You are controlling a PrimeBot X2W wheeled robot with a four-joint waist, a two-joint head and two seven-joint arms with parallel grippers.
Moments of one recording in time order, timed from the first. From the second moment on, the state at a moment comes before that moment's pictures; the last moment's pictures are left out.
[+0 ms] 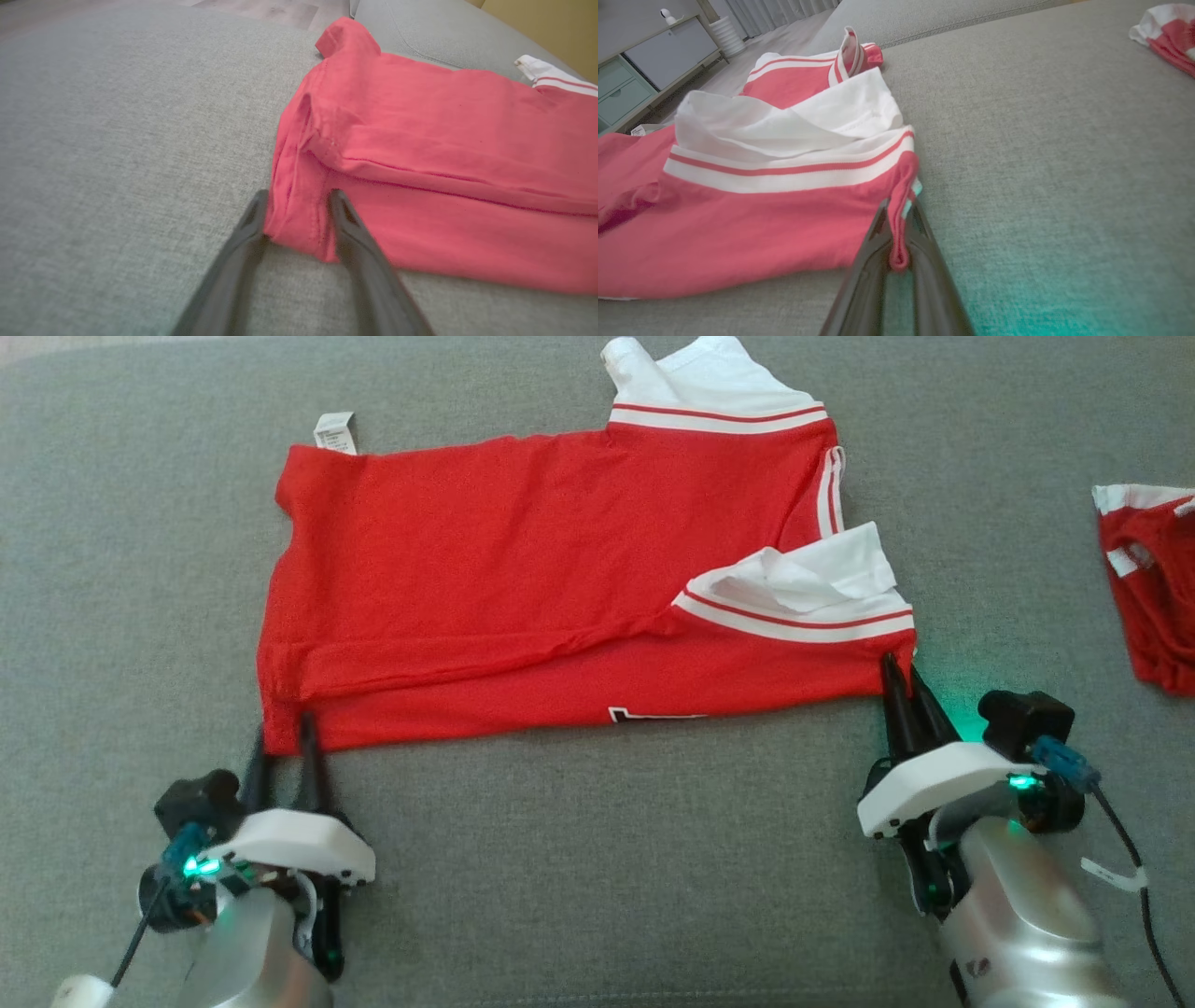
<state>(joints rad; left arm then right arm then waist) -0.41 0.04 0.03 0.87 -0.28 -0.09 -0.27 -0.41 -0.05 0.11 0.82 0.28 0.13 -0.26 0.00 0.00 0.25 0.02</state>
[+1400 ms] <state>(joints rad) -0.20 0.06 0.06 0.69 -0.21 -0.09 -0.26 -0.26 -0.05 0.14 0.75 0.44 0.13 -0.26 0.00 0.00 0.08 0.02</state>
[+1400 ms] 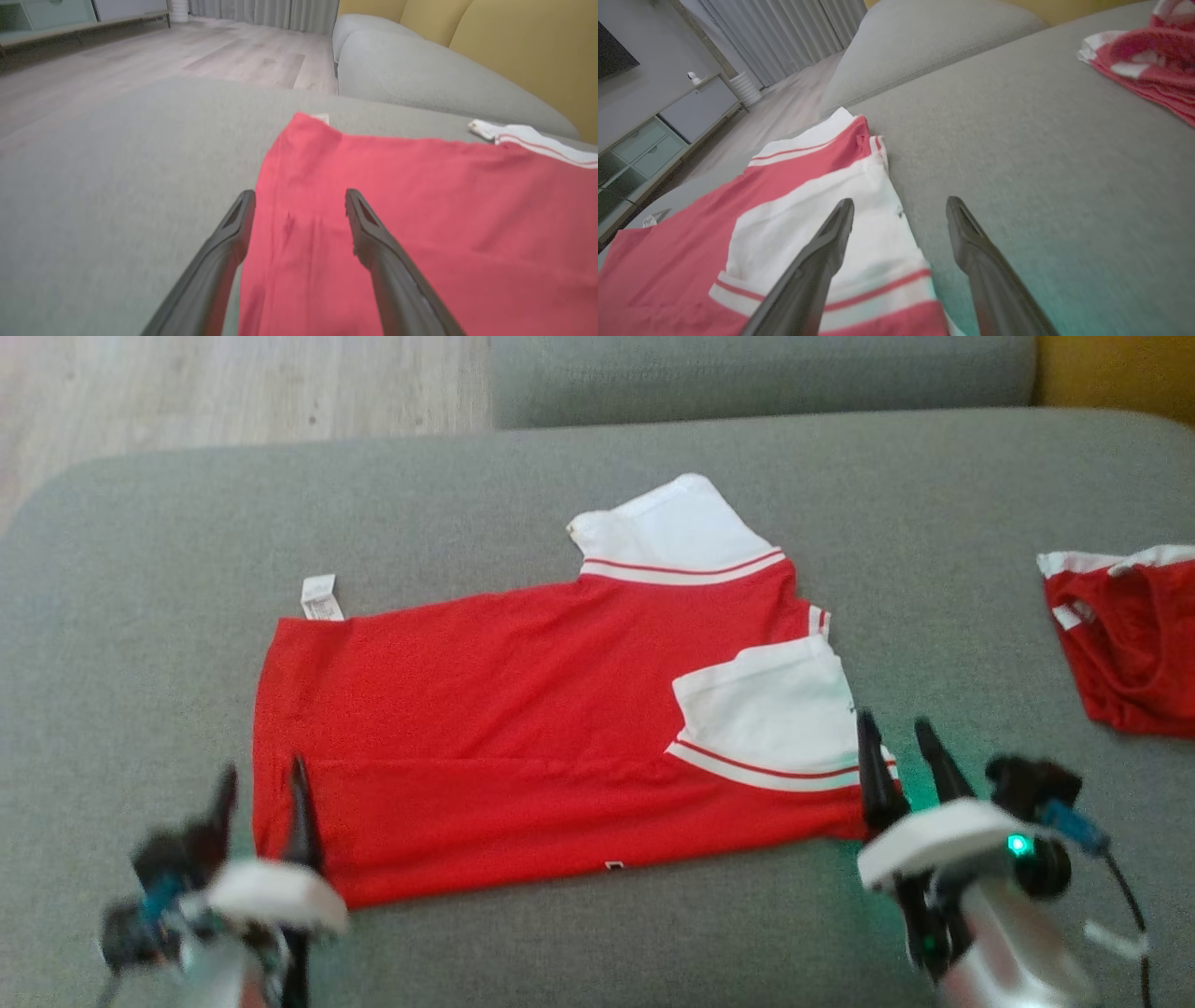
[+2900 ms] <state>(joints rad) -0.82 0.37 -0.56 1.00 -0.66 -0.13 -0.18 -0.80 -0.09 0.25 0.82 0.32 0.13 -0.11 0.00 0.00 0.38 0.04</state>
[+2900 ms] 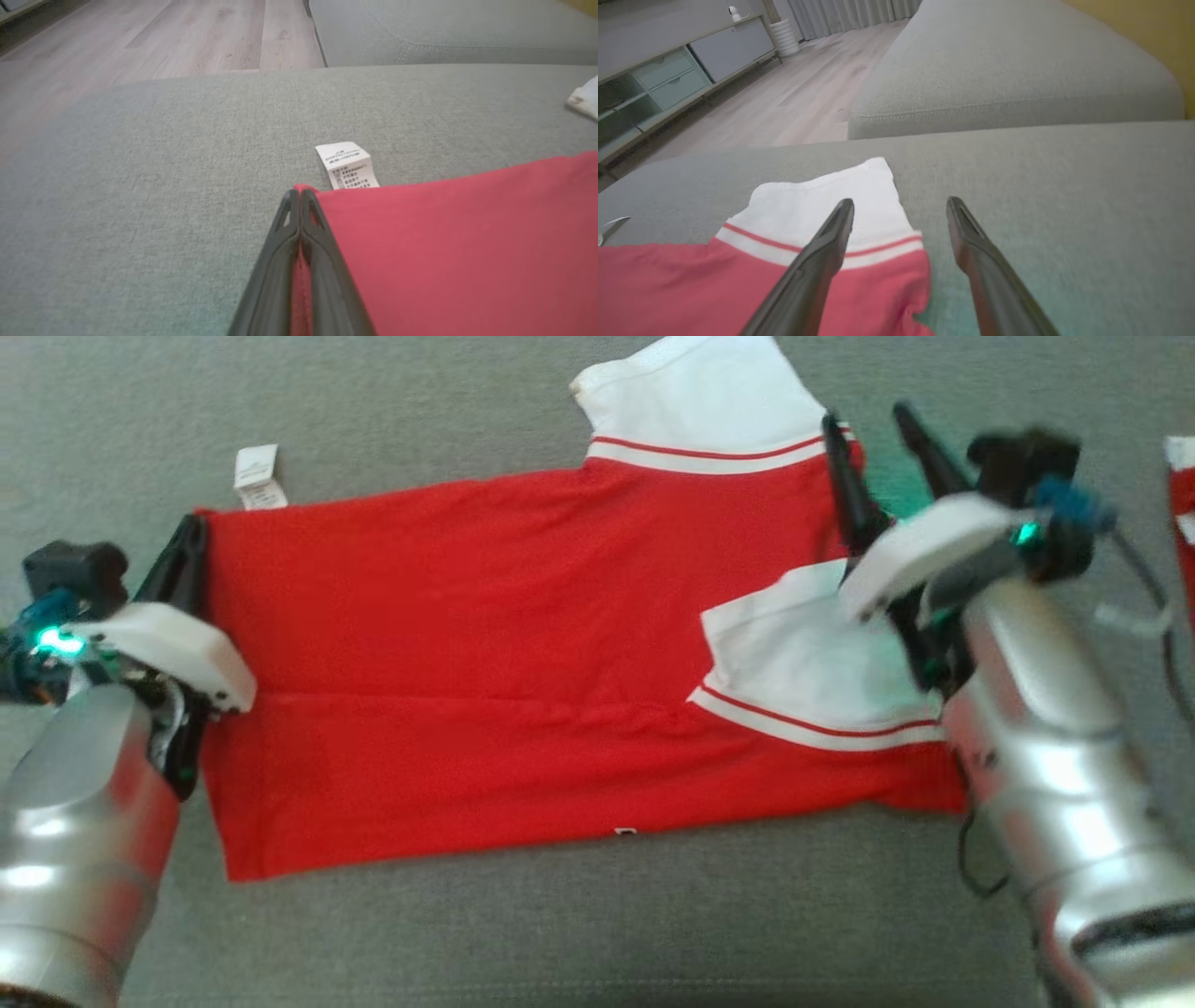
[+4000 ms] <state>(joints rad) -0.95 0.18 -0.75 0.95 -0.74 -0.13 -0.25 -1.18 -0.20 -0.03 1.25 -0.04 0.13 0.07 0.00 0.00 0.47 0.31</state>
